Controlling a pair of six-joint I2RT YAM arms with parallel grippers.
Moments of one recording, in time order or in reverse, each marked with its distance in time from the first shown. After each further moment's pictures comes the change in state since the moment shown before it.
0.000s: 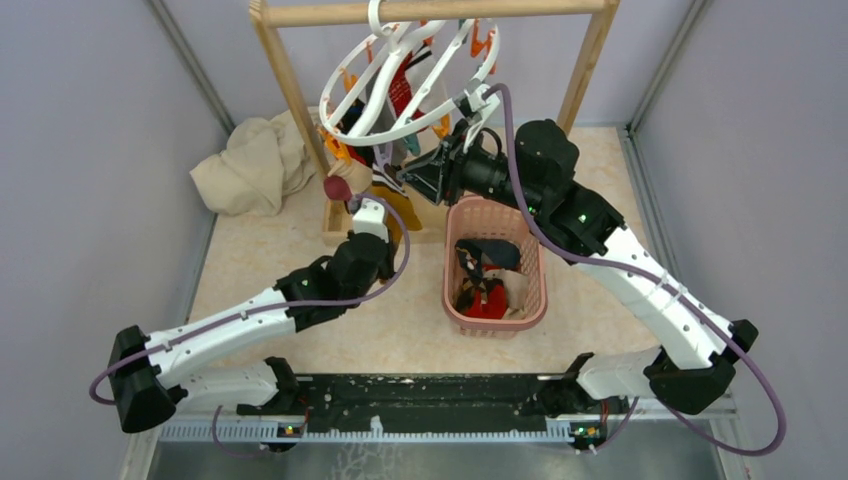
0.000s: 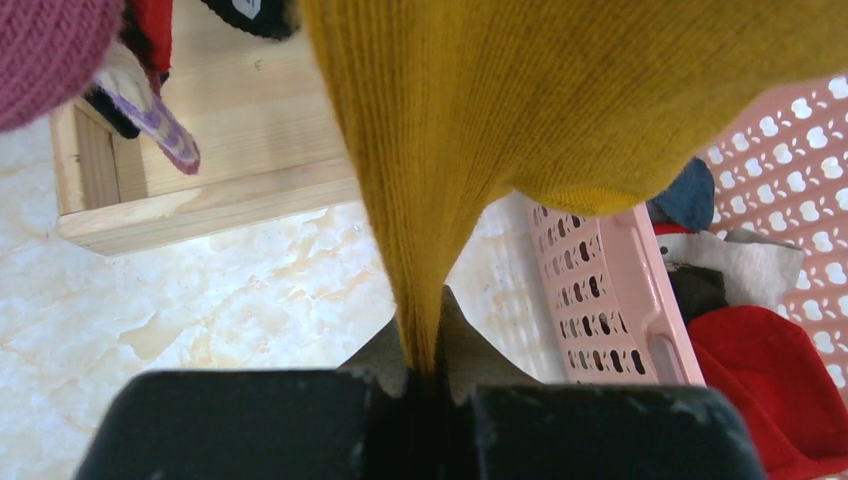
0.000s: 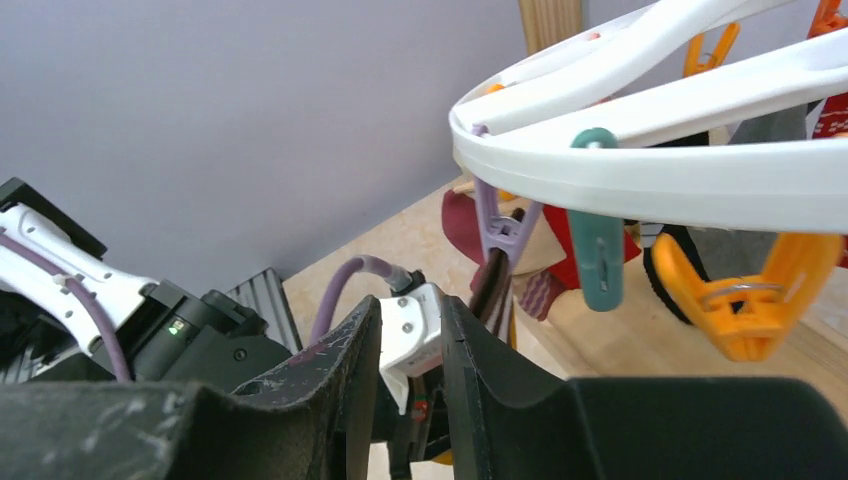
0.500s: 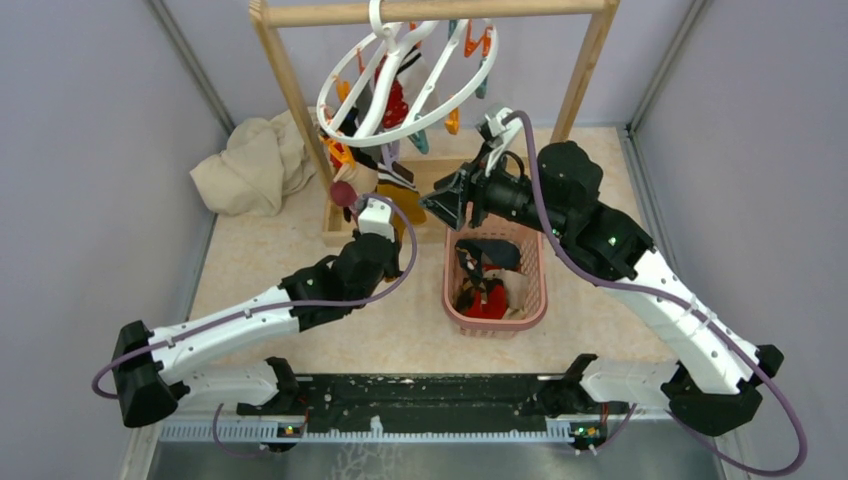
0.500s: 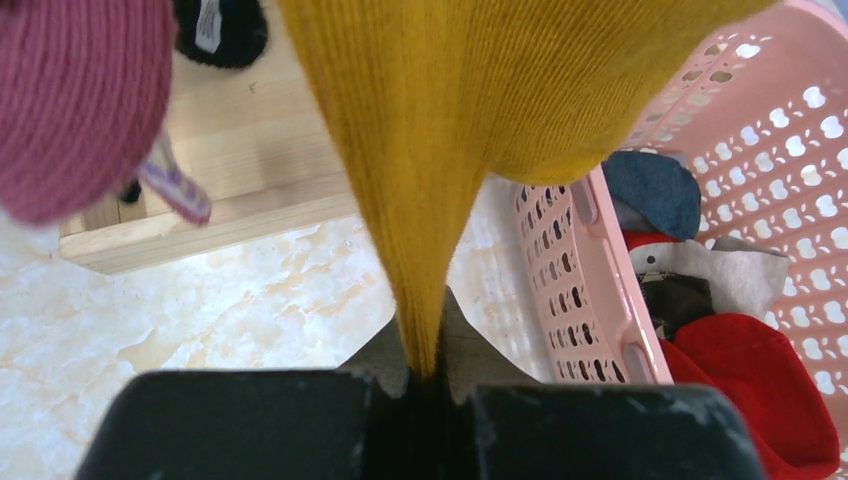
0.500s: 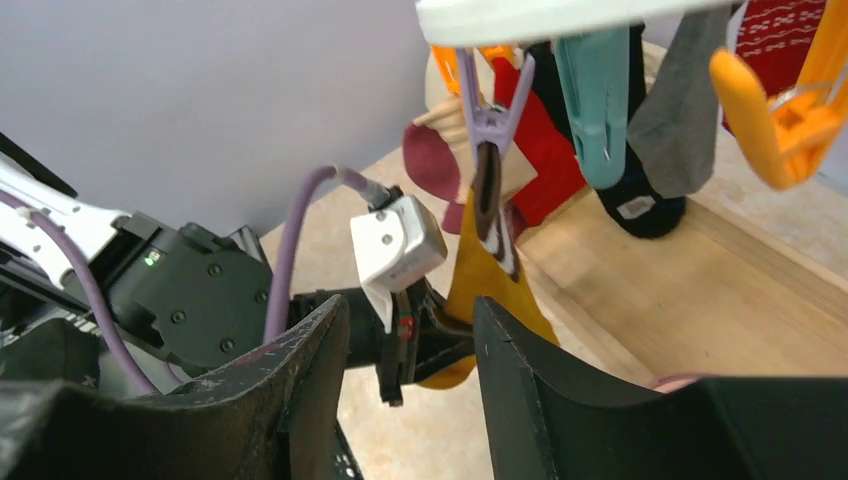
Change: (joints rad) left arm -0.048 0.042 0.030 0.021 -0.049 0.023; right arm 0.006 -0.121 -0.072 -0.129 0.045 -0.032
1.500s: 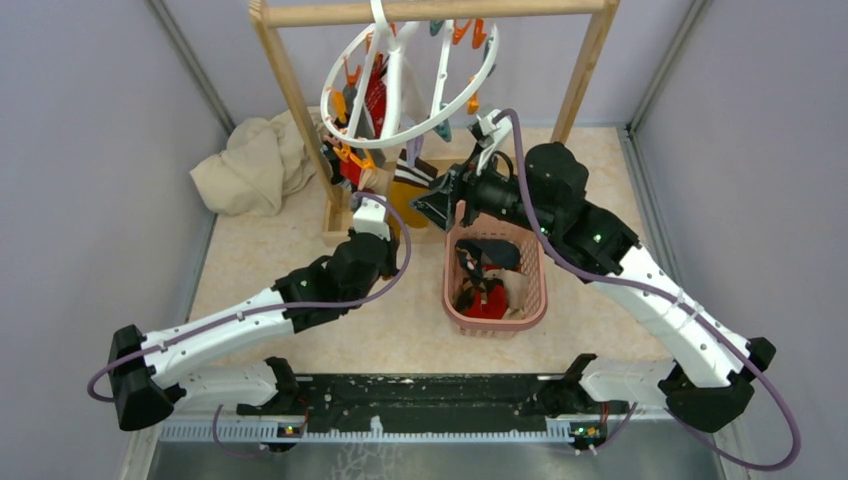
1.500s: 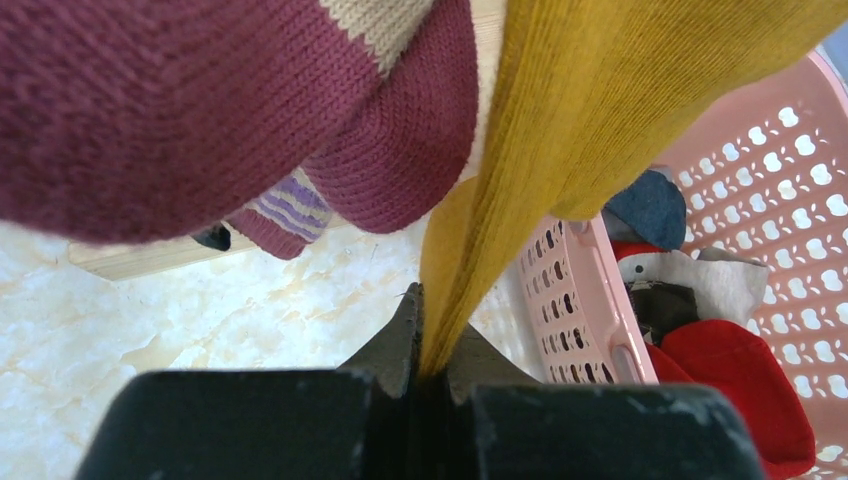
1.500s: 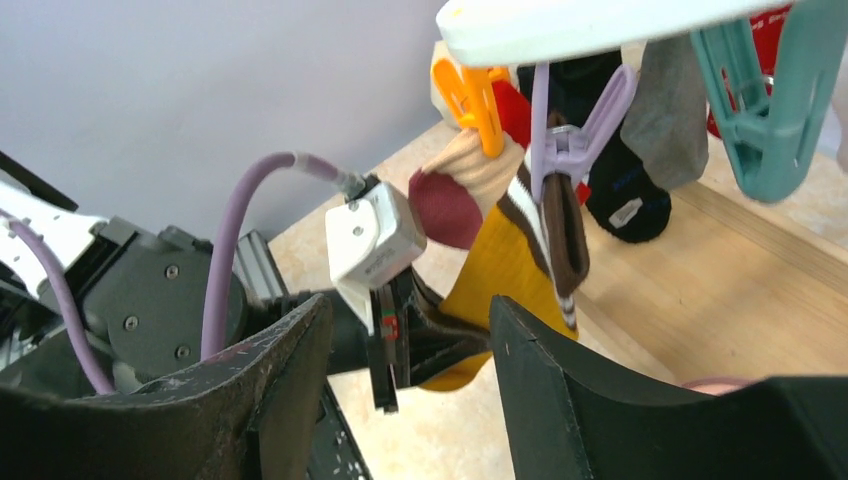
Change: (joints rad) left arm -0.003 -0.034 0.010 -0.003 -0.008 0.003; right arm 0.000 -0.008 -0.061 0.041 0.002 0.039
